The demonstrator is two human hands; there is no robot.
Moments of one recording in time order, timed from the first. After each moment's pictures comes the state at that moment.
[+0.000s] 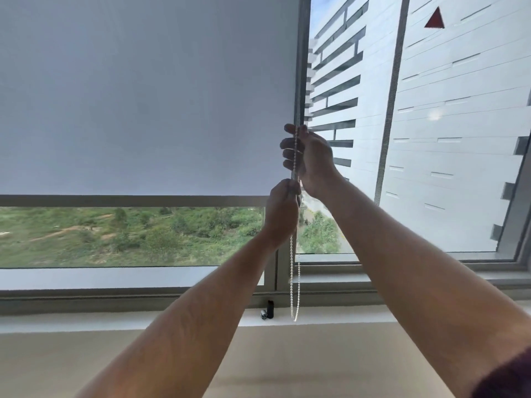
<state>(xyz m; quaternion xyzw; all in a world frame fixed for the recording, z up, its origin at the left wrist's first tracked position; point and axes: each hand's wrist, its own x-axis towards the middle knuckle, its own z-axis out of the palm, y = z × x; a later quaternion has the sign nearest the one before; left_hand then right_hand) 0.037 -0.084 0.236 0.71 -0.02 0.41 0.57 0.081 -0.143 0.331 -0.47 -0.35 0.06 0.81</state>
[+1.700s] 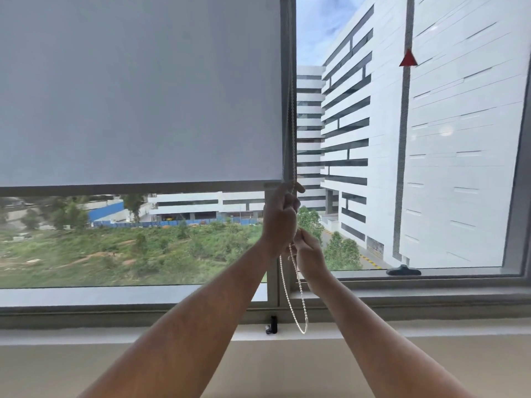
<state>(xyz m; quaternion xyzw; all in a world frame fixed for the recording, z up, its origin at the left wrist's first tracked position) -0.019 -0.143 0.274 0.69 -0.08 0.46 0.55 0.036 -0.200 0.192 -0.58 -0.34 -0.01 0.74</state>
